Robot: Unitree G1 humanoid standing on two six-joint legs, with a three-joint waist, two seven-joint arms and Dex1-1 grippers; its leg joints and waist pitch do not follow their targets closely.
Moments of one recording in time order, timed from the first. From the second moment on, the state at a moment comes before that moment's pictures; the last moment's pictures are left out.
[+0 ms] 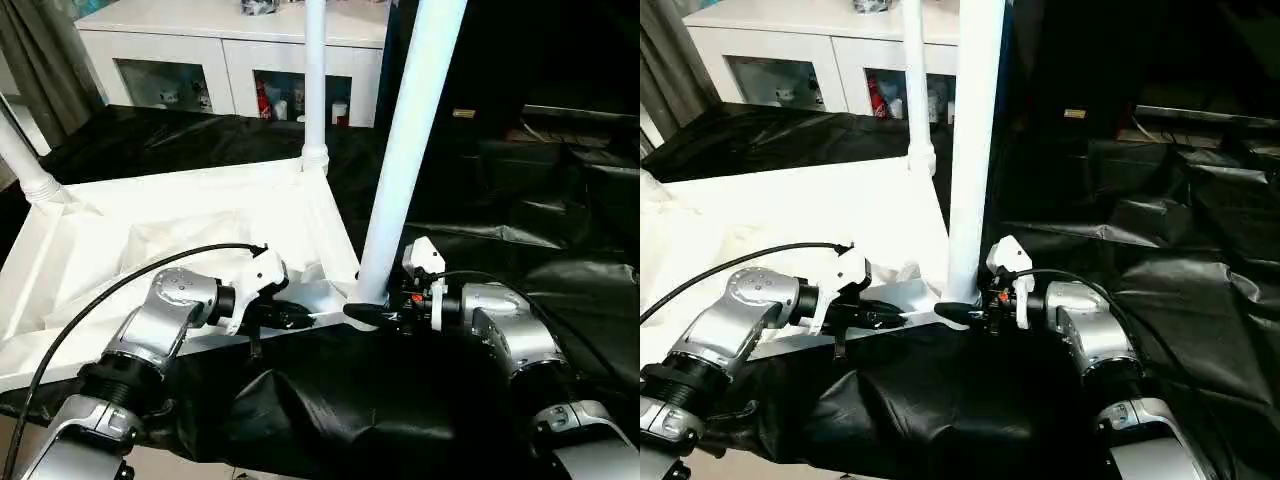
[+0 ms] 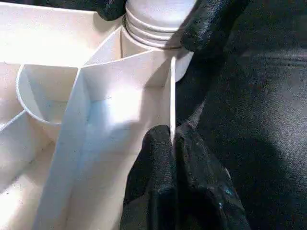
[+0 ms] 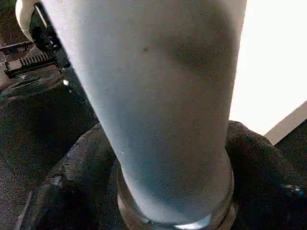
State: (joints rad) left arm -0.51 0.40 -0.26 0.47 -0.05 0.20 -1.23; right arm -0.53 -0.27 0.12 0.70 0.15 0.02 1.18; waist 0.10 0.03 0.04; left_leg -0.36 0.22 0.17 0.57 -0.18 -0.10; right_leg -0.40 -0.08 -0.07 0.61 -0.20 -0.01
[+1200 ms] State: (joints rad) left arm -0.62 0.28 -0.23 0.64 0.02 0.17 -1.00; right arm -0.62 -0.16 0.02 0.86 0.11 -0.01 0.83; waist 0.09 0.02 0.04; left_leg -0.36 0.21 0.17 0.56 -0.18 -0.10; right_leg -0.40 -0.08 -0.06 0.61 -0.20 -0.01
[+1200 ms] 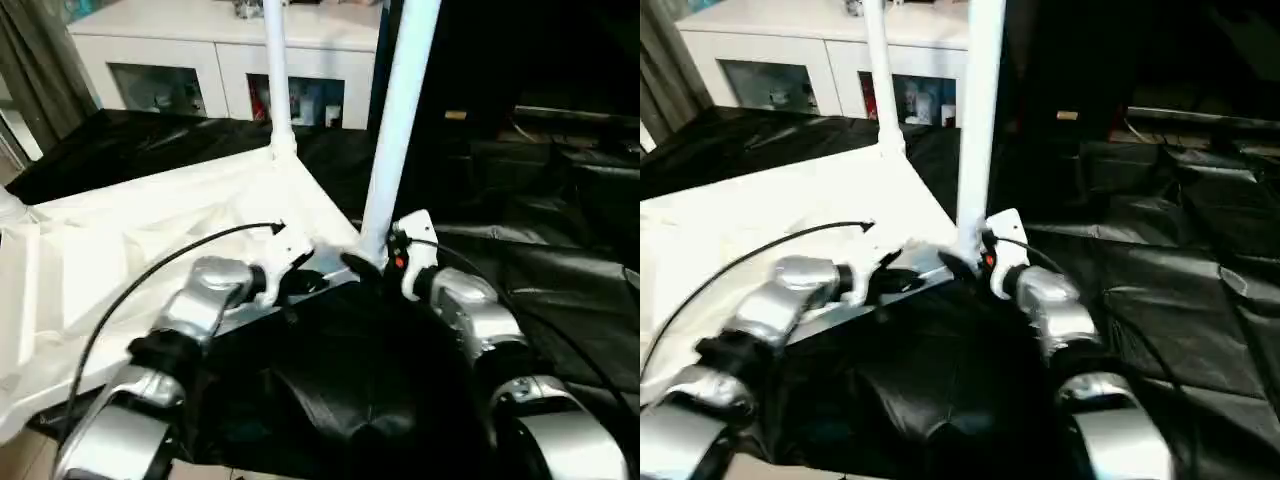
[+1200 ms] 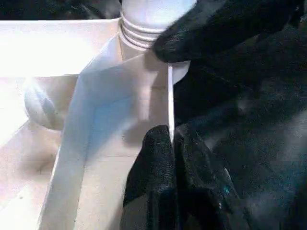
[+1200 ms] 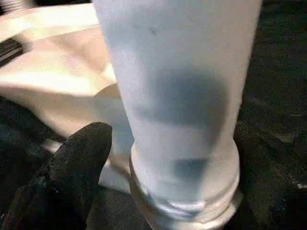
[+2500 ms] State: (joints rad) left arm -0.67 0.18 -0.24 0.72 0.03 0.21 -0.84; right arm -0.65 -0.06 -0.02 0.92 0.07 -0.03 0.40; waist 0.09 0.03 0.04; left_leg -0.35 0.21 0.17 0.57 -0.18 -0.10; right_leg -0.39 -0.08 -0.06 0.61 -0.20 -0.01
